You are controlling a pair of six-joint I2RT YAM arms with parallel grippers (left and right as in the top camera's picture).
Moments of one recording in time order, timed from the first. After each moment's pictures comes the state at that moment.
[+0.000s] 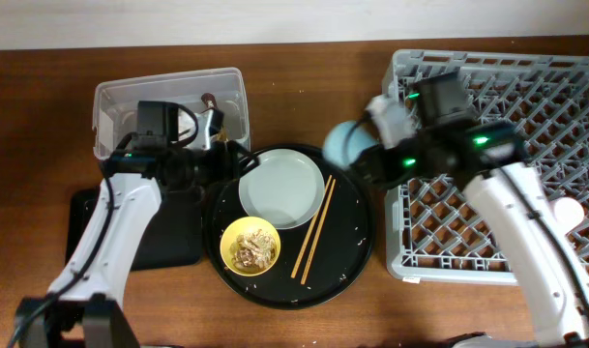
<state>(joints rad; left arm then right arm) -0.06 1.56 1.16 -0.70 0.65 -0.28 0.20 1.49 1.47 -1.10 -0.37 -0.11</state>
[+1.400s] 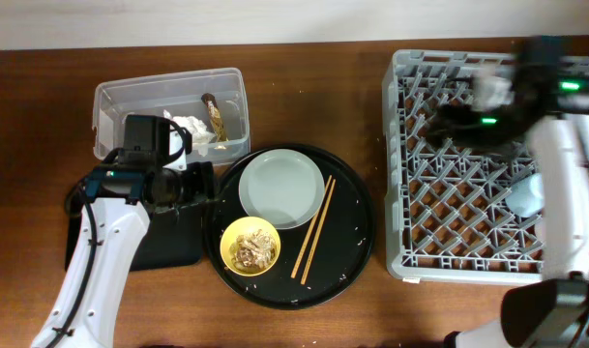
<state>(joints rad) -0.06 1.41 1.16 -0.94 0.17 -0.25 -0.05 1.70 1.75 -1.33 -0.30 0.03</state>
